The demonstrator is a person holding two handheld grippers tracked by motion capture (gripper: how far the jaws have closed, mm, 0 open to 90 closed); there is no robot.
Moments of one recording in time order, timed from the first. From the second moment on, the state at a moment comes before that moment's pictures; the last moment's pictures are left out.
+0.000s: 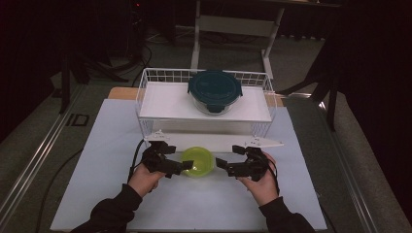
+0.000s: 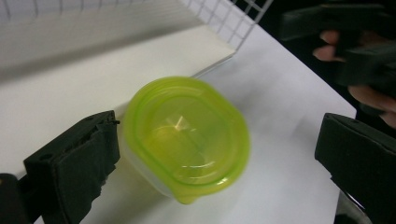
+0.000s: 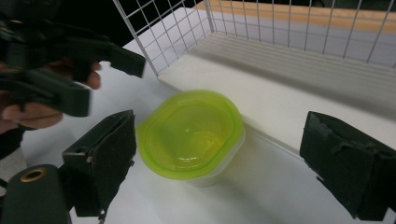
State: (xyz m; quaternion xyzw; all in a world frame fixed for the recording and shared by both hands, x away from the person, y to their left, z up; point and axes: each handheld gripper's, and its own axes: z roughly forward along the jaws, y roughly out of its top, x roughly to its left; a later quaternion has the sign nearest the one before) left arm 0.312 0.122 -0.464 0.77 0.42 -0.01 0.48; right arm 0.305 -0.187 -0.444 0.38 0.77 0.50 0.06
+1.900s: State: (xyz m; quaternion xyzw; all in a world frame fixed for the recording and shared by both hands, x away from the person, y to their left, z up) left arm 0.331 0.133 -0.503 0.70 0.56 -0.17 0.42; right arm 0.340 -0.160 -0.494 0.54 0.72 0.40 -0.15
